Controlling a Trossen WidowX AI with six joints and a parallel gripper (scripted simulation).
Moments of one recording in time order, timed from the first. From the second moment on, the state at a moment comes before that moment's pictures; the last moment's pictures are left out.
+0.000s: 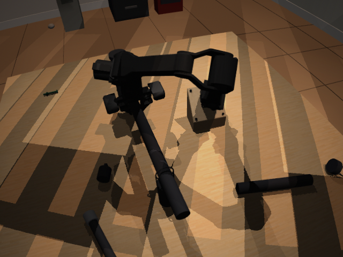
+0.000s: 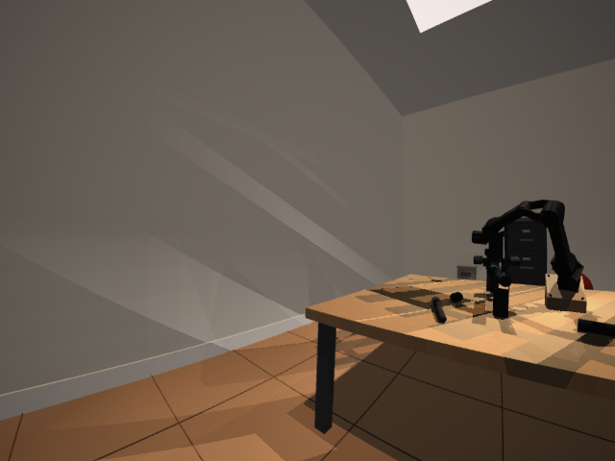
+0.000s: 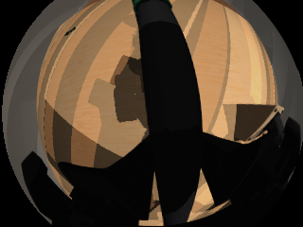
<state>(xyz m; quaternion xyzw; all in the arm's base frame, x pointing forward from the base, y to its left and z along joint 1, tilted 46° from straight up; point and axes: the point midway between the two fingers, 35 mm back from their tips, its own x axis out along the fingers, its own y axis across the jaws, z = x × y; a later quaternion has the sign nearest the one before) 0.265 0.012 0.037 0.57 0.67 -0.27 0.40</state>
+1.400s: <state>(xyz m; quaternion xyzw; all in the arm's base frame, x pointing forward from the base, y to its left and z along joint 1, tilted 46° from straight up) 0.266 0.010 0.038 0.57 0.67 -0.27 0.40</state>
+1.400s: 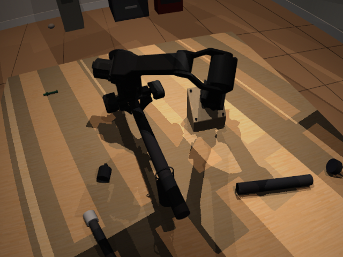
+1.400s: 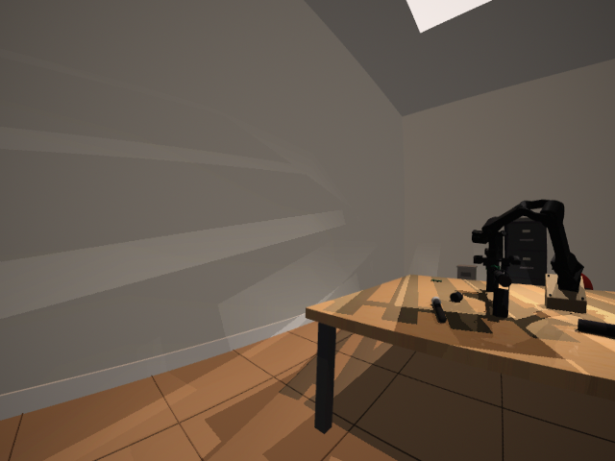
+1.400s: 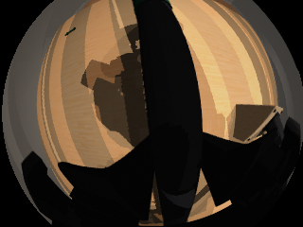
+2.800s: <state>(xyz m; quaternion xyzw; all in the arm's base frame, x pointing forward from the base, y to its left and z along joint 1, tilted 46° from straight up) 0.266 0.008 0.036 0.57 0.67 -0.26 0.39</state>
